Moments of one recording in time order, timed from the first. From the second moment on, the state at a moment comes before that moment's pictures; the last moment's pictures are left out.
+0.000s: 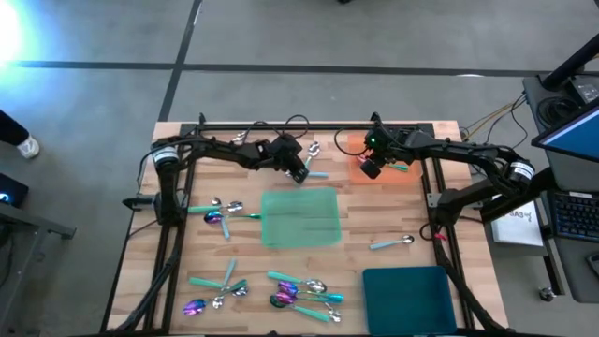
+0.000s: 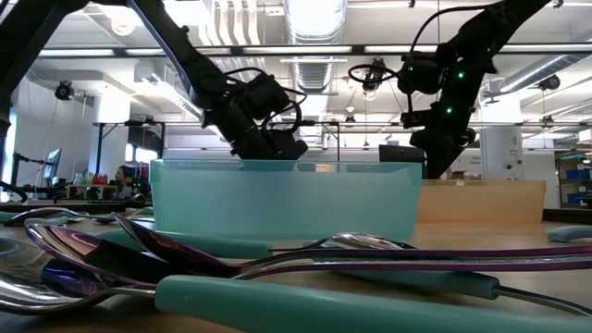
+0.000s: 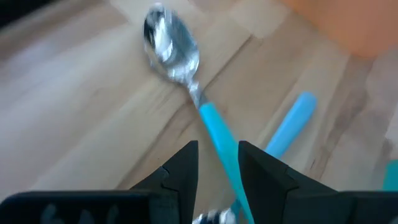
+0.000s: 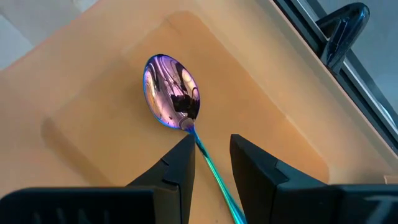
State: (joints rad) left arm 0.41 1.93 1.09 0.04 -0.04 -0.32; right arm -0.61 1.36 0.82 -0.59 0.26 0.04
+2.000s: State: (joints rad) left arm 0.36 2.10 1.38 -0.36 -0.14 -0.22; right arm -0.61 1.36 0.79 -0.59 0.26 0.04
